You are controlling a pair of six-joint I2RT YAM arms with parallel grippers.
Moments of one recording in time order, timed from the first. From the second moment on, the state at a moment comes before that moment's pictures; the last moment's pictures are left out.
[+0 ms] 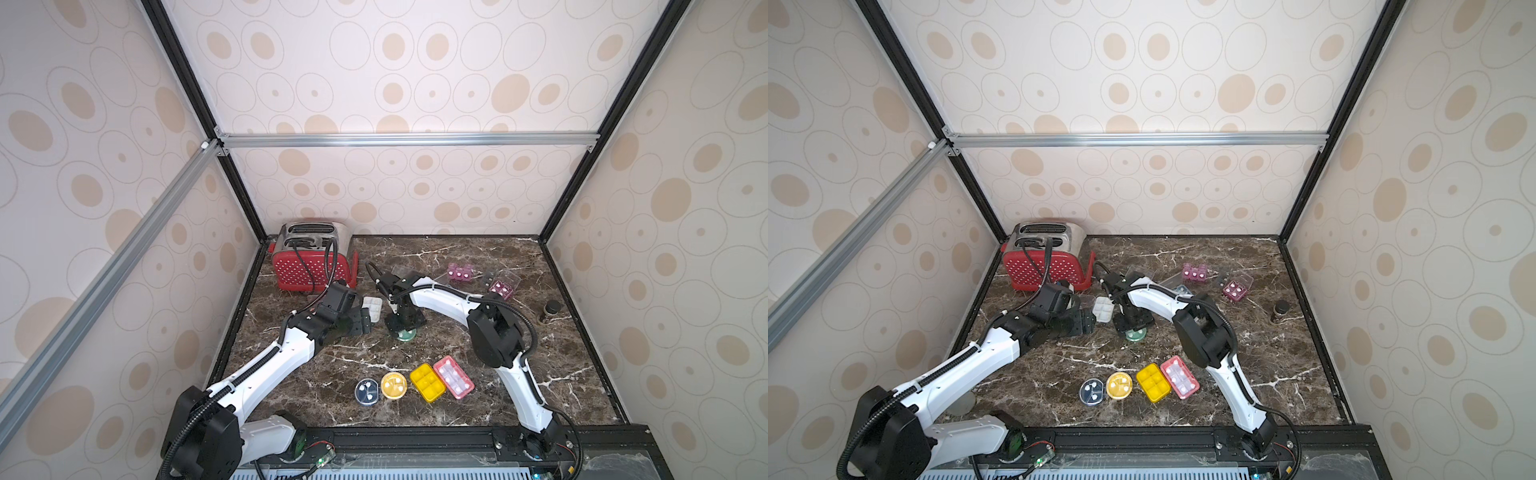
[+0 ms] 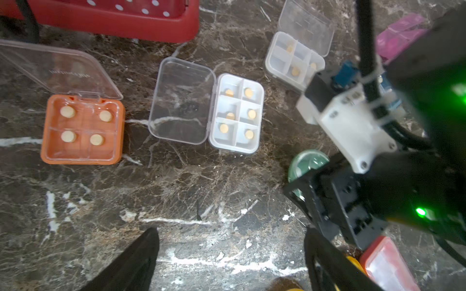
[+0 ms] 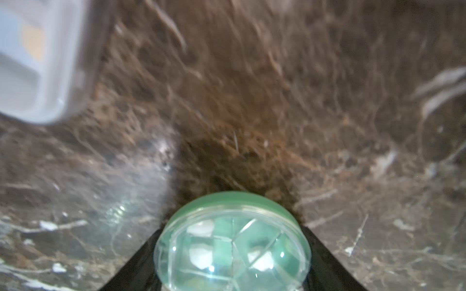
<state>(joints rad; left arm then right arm) -0.51 1.21 0.84 -0.55 -0.11 -0.56 0.78 2.24 1.78 -1.10 0.00 0.36</state>
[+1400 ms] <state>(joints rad) -0.65 1.79 1.09 -0.12 -0.06 -0.74 0.37 1.62 1.06 -0.86 -0.06 0.52</state>
